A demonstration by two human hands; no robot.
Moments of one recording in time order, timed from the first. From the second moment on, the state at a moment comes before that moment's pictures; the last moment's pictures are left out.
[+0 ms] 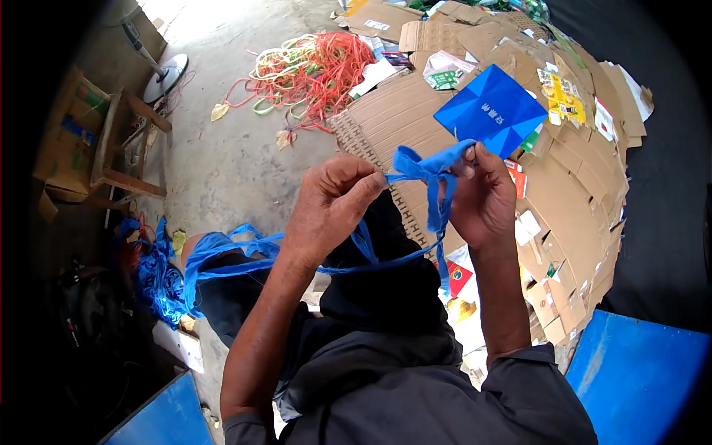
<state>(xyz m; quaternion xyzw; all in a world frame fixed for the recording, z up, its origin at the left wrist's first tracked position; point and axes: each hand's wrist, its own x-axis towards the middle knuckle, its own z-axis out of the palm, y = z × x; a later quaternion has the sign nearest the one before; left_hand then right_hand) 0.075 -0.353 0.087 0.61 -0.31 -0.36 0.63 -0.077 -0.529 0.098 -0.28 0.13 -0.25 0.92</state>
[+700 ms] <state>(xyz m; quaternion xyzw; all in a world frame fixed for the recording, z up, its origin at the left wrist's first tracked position) 0.070 -0.359 0.076 0.61 -0.37 -0.29 0.64 -0.077 -0.549 0.078 -0.21 0.11 -0.26 0.94</state>
